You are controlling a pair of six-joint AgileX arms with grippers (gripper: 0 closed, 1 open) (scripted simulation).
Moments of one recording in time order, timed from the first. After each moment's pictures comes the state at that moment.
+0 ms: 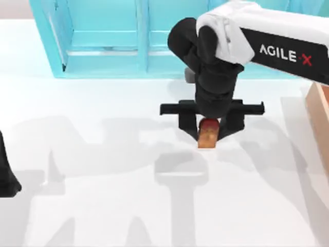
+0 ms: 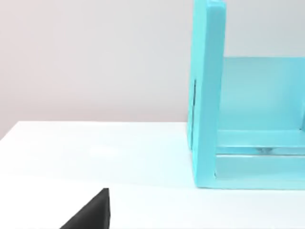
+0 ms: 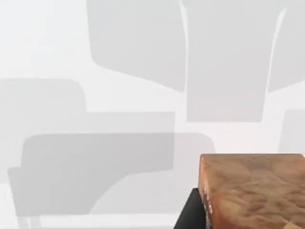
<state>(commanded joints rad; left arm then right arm) 0.00 0.00 0.00 0.00 0.00 0.00 0.61 2.25 1.82 -1.15 0.00 0.64</state>
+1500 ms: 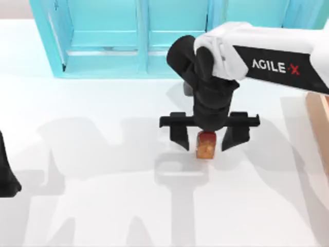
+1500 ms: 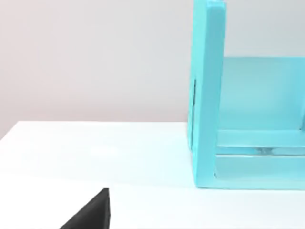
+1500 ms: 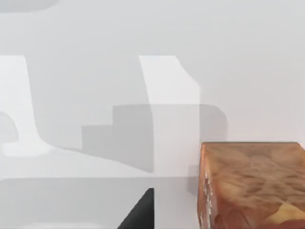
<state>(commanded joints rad) 0.00 0.00 0.00 0.00 0.00 0.00 0.62 2.28 1.74 -1.03 0.01 0.64</state>
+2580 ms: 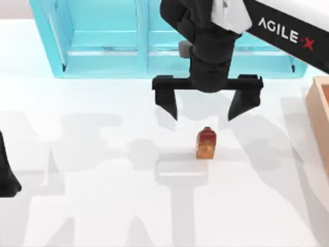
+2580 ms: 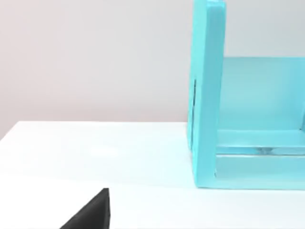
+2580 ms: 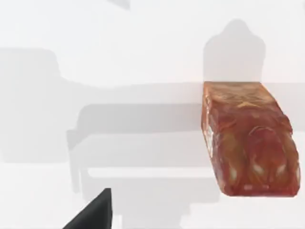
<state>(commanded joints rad) 0.00 0.00 0.00 0.00 0.00 0.00 0.62 2.29 2.11 -1.39 -0.01 0.64</state>
